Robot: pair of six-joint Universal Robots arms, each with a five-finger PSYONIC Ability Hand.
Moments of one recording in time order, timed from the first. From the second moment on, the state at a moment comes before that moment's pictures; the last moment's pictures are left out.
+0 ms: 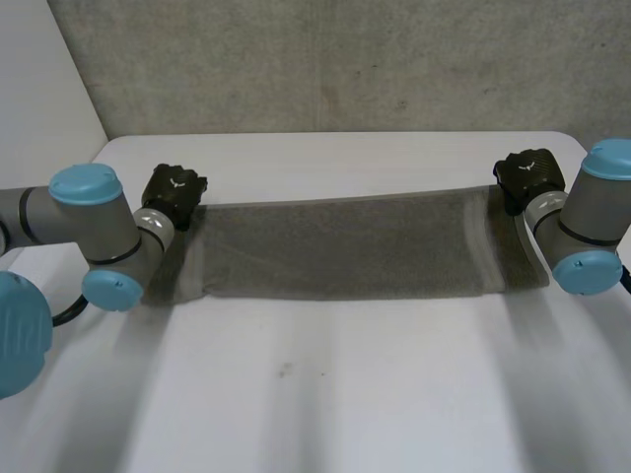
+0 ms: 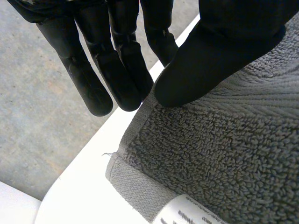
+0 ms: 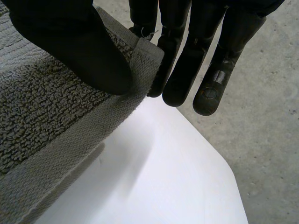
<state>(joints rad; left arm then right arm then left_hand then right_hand) 4.46 -2.56 -0.92 3.35 -1.44 3.71 1.72 -0.58 0.83 -0.12 1.47 2.61 1.19 1.22 1.22 1.22 1.03 1.37 1.19 1.19 1.20 0.99</state>
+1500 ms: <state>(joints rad) 4.47 -1.79 -1.83 3.48 -1.49 3.40 1.59 -0.95 1.51 -0.13 1.35 2.52 0.17 0.16 0.17 0.17 0.02 0.69 0.59 0.59 0.59 0.40</state>
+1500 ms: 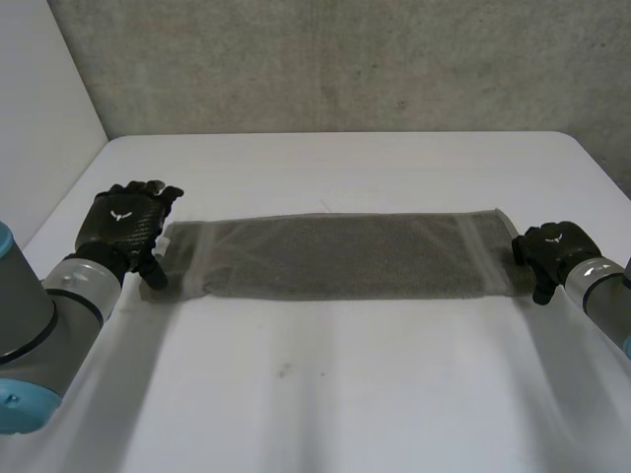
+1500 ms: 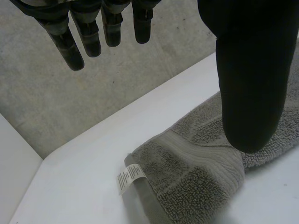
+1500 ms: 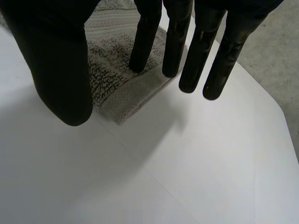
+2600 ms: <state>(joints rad) 4.47 -1.79 -1.86 3.50 -1.49 3.40 1.83 -1.02 1.17 -0.10 1.34 2.59 0.17 0.17 0.17 0.17 0.02 1.36 1.18 1.19 1.20 0.98</state>
